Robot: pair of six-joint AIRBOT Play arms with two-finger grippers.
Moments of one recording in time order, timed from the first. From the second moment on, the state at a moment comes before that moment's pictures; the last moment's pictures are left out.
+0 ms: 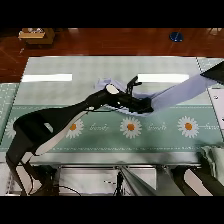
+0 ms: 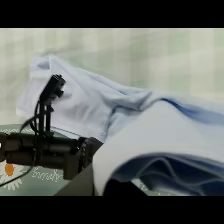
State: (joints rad) left arm -0.77 -1.94 1.49 0.19 -0.83 -1.21; right arm -0.35 -0.97 1.38 -0.95 1.52 1.54
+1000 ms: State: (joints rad) left arm 0.20 -1.26 1.47 1.16 -1.12 -1.35; right arm 0.17 -1.25 1.33 -1.04 1.08 1.54
